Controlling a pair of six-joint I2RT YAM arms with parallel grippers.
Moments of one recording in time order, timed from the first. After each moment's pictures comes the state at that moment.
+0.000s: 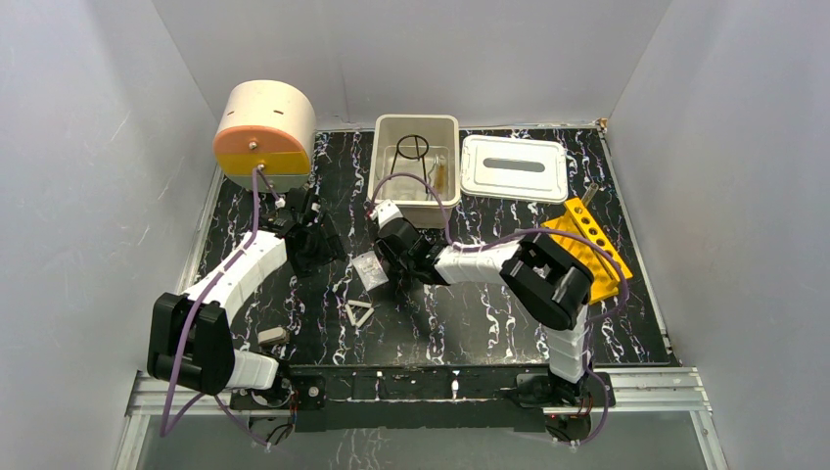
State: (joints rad) left arm -0.28 1.36 0.92 -0.71 -0.02 -0.66; right arm 0.99 1.92 1.15 0.08 0.37 0.11
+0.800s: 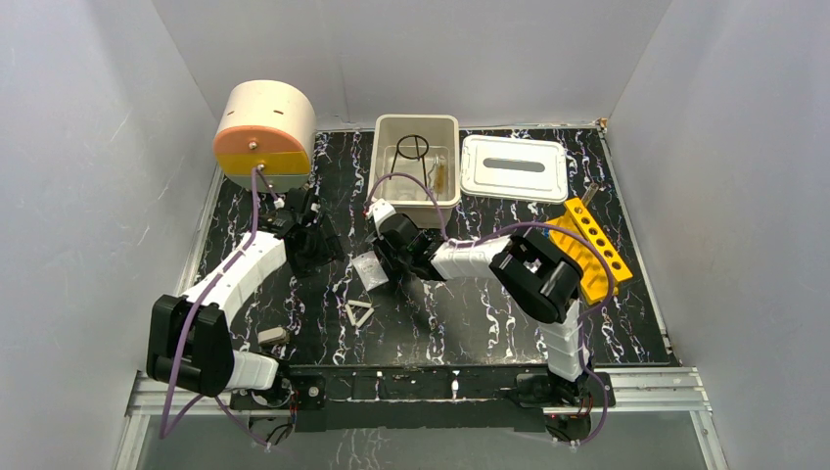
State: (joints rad) left arm -0.28 1.35 0.92 -0.71 -0.02 -0.66; right arm 0.97 2.00 1.18 0.15 0.21 0.09
